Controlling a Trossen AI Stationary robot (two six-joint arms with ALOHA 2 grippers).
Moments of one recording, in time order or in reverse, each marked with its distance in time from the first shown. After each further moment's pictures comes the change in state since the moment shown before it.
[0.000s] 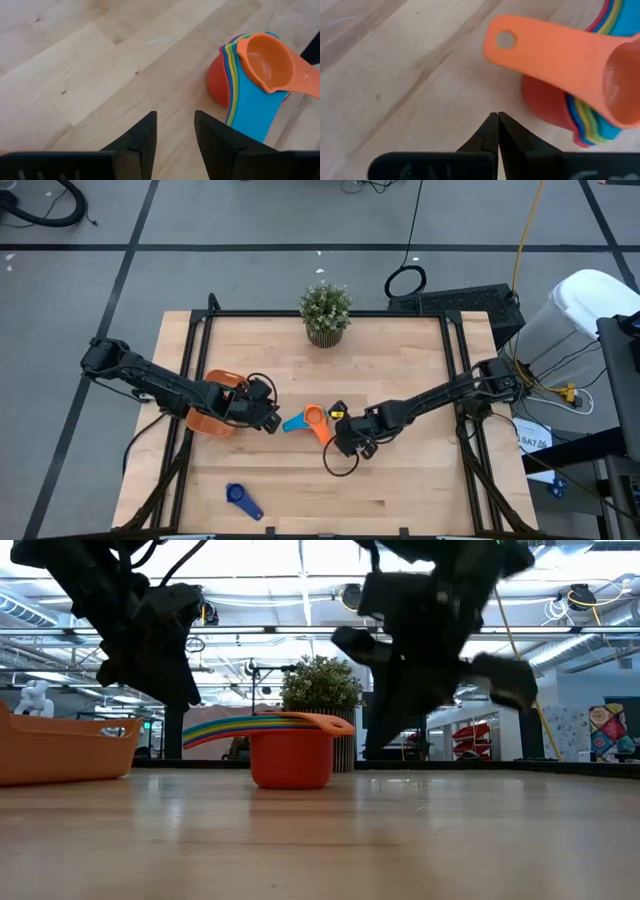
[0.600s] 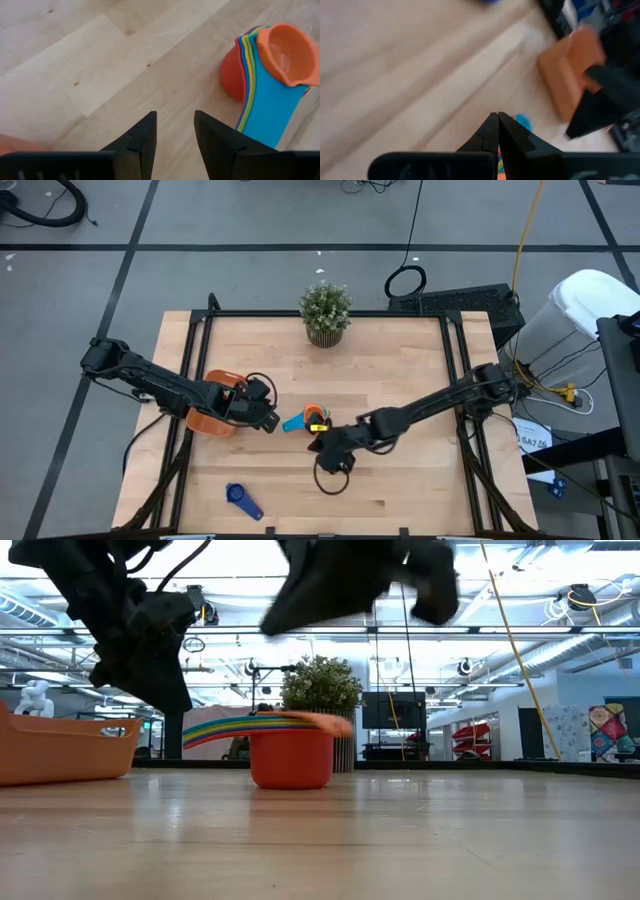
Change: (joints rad) left arm 0.000 0.000 0.000 -0.056 0.004 -0.023; right arm 0.058 0.056 0.257 0.109 -0.004 -0.118
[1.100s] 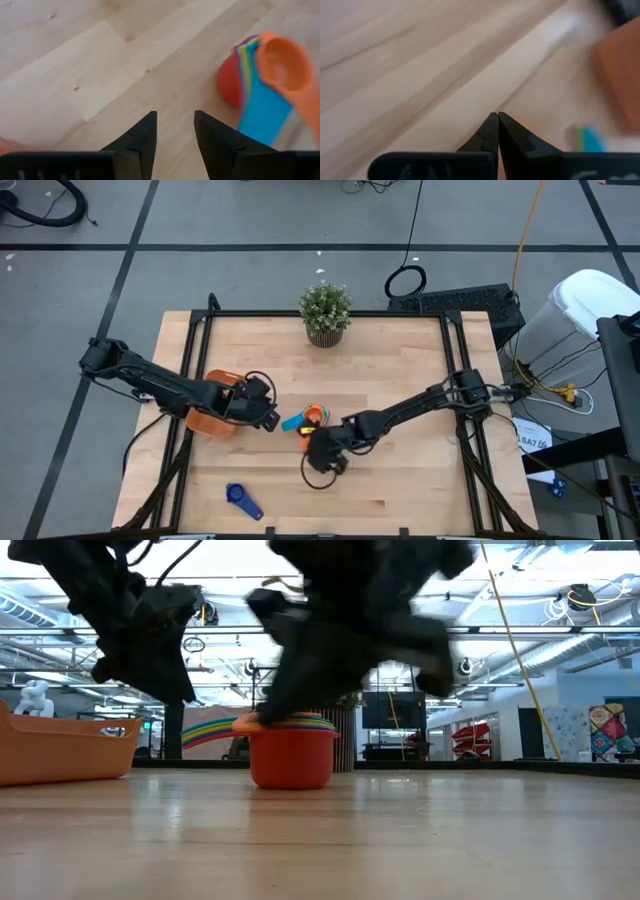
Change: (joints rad) left arm 0.009 -0.018 0.000 0.009 -0.010 -0.001; right arm -0.047 0.158 -0.001 0.085 -0.151 0.030
